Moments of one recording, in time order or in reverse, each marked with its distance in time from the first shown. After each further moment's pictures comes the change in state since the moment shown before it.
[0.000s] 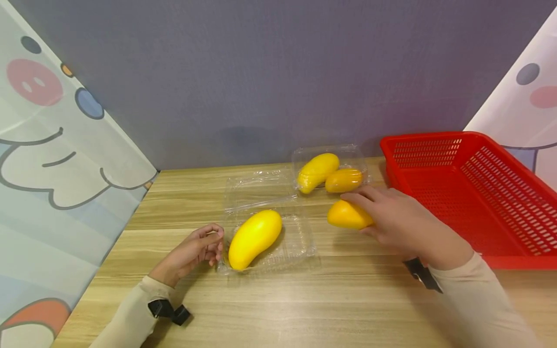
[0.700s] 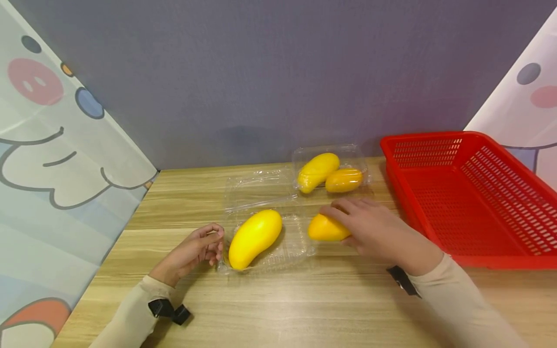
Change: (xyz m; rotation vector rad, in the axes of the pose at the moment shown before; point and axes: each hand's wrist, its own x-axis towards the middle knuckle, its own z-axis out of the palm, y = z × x) left_hand 0.000 0.000 0.000 -0.006 0.001 -0.009; right_hand 0.012 -0.024 0.026 0.003 0.091 -0.187
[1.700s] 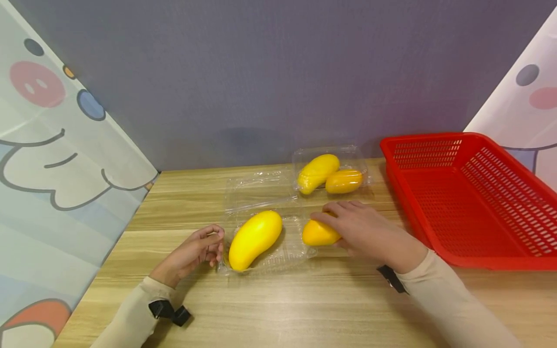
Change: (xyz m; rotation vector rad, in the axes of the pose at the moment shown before) left_hand 0.000 -0.001 0.000 0.005 0.002 0.001; right_hand 0.011 -0.009 0.005 -0.014 -0.104 0.002
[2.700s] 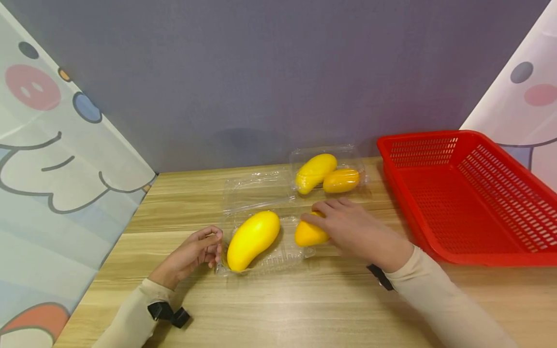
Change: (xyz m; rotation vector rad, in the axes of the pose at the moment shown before) left_hand 0.000 -0.002 -0.001 -0.024 -0.005 -0.004; right_hand 0.012 -0.010 -0.001 -0.080 0.007 -0.042
